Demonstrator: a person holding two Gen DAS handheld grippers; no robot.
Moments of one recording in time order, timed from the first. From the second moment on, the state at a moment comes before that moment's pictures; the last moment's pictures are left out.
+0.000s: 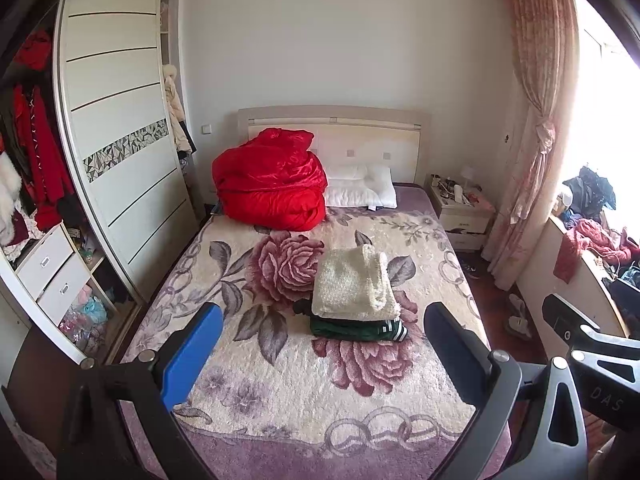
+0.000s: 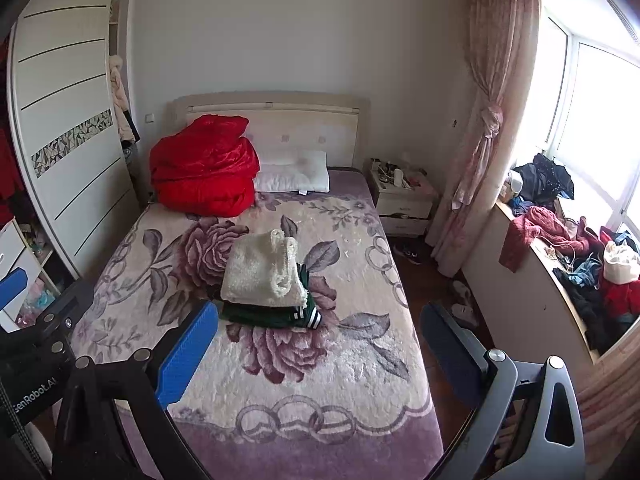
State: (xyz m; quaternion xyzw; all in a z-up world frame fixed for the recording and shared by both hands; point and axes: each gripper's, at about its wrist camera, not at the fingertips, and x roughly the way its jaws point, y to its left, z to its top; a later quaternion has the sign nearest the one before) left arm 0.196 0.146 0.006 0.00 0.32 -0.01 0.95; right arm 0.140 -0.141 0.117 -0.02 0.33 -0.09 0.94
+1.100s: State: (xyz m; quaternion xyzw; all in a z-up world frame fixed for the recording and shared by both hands) left arm 0.194 0.149 0.010 0.01 0.31 0.00 0.95; right arm 0.147 -0.134 0.114 -0.02 0.33 -0.09 0.94
